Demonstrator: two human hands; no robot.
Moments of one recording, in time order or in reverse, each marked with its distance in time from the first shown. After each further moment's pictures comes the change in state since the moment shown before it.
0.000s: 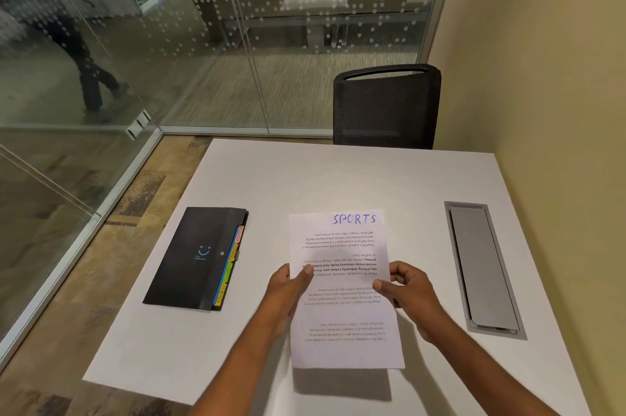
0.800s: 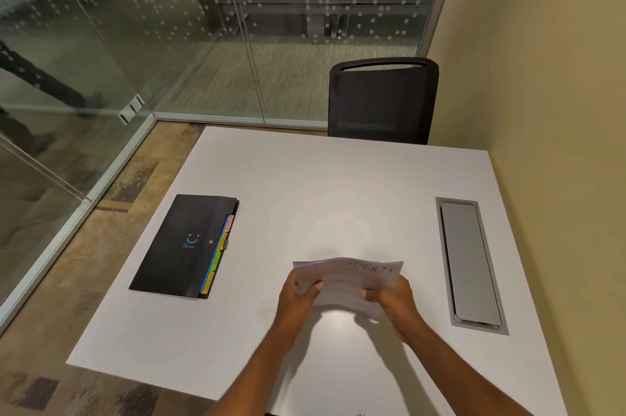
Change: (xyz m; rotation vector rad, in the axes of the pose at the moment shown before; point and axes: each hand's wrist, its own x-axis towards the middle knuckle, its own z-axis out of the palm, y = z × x) left_hand 0.016 -0.072 0.033 0.208 0.126 0.178; right_hand 0.010 0.038 0.007 0.027 0.111 0.117
